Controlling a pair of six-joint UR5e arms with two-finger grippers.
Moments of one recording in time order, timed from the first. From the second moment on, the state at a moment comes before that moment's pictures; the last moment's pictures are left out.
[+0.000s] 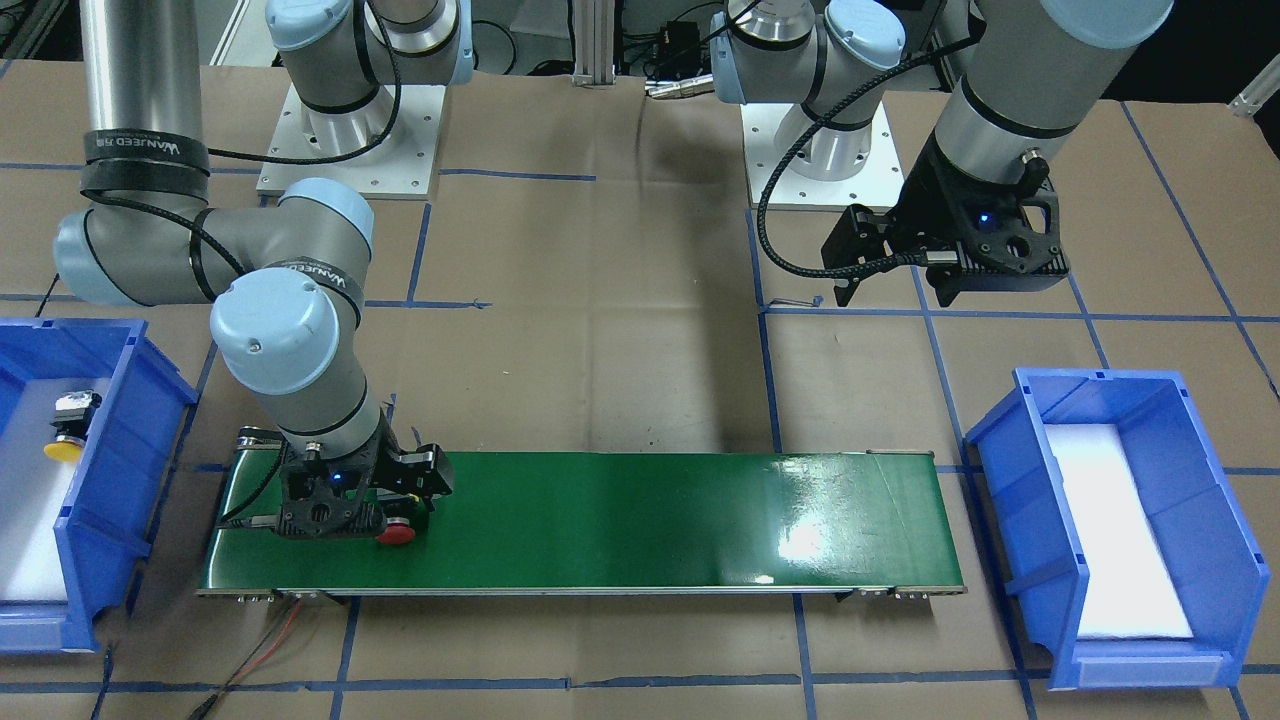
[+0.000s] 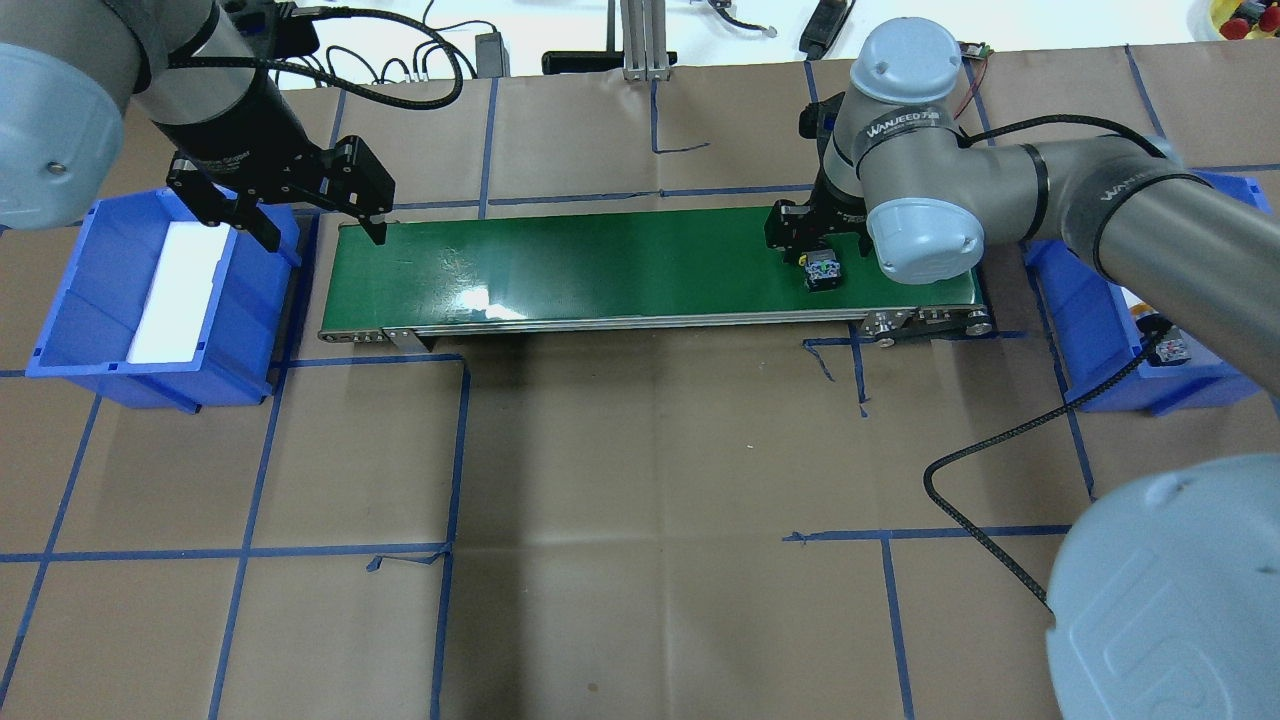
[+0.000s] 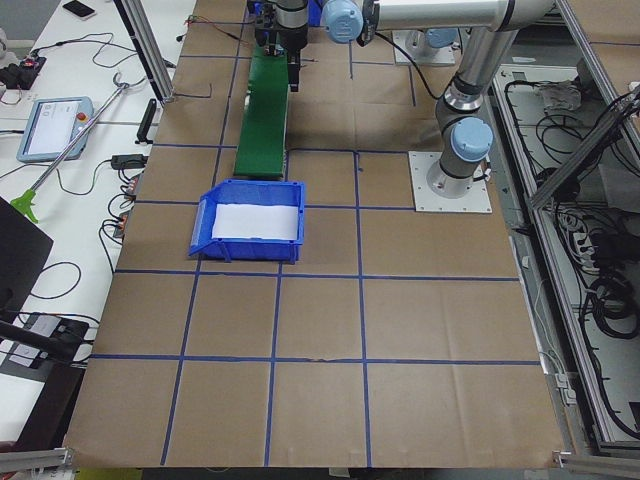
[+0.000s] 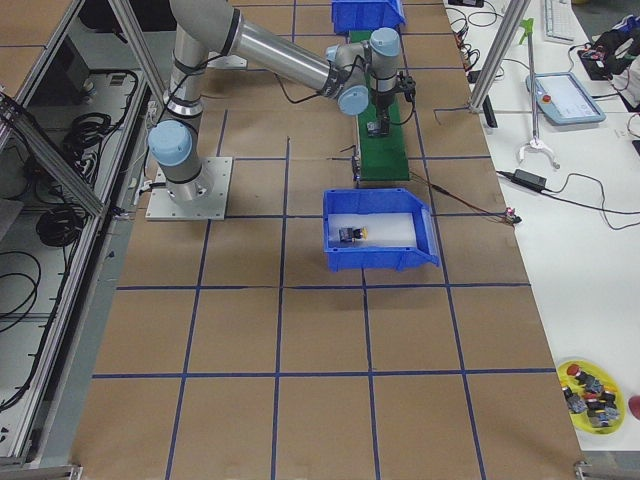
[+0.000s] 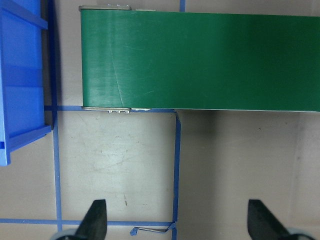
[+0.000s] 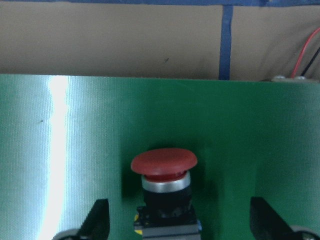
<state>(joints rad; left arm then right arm) -1.52 -1.61 -1.57 -1.52 1.56 0.03 1.62 -1.13 1.70 -2.24 -1.56 0.02</state>
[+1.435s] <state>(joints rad) -1.52 -1.61 -1.57 -1.52 1.56 0.03 1.29 -1.28 1.44 -1.79 -1.60 -0.30</state>
